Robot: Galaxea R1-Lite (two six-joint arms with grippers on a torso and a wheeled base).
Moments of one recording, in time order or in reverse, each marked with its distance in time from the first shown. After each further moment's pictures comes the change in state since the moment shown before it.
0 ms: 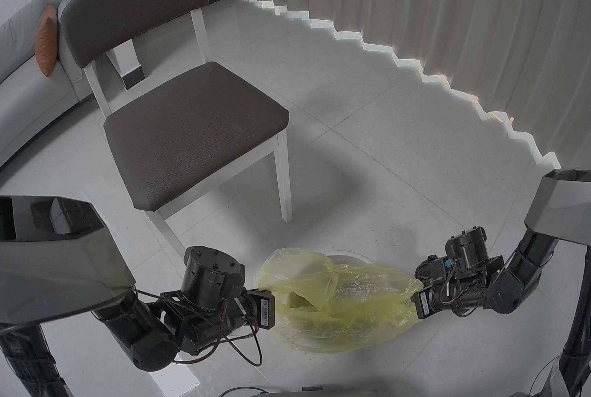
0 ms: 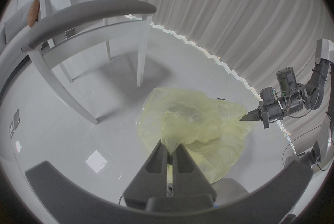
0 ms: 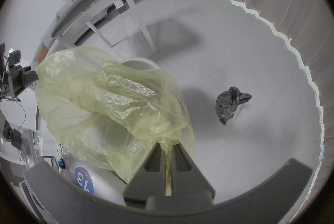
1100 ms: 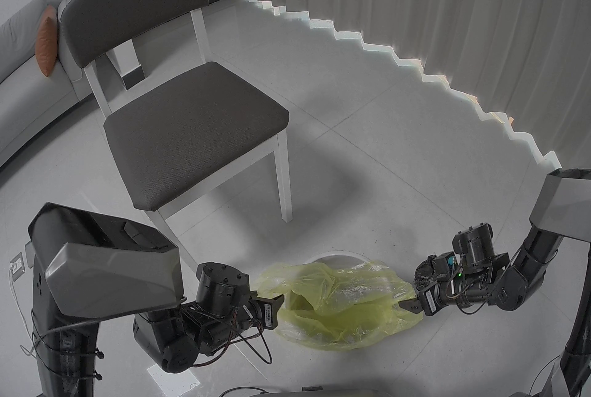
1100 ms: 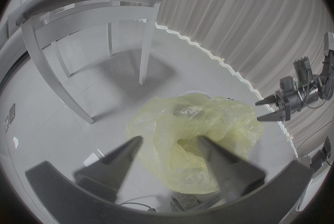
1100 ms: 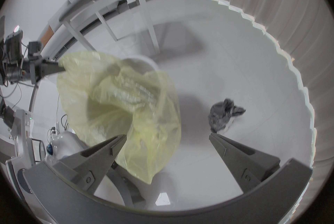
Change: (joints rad) left arm 0.050 0.257 -0.020 -0.261 -0.017 0.007; right arm -0.033 -0.007 0.013 -0.030 0.000 -0.173
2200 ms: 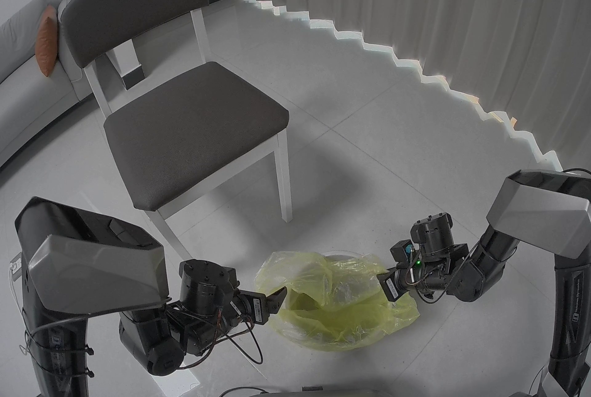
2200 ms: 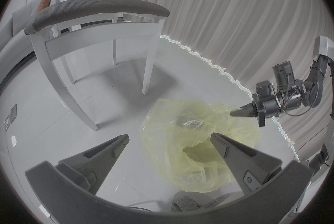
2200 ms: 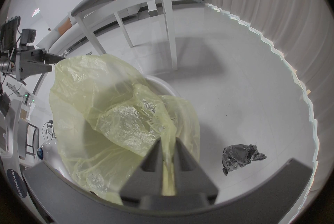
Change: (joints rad) left arm 0.021 -0.045 0.084 -0.119 0.014 0.007; right arm 0.094 0.175 -0.294 0.006 0.027 -0.081
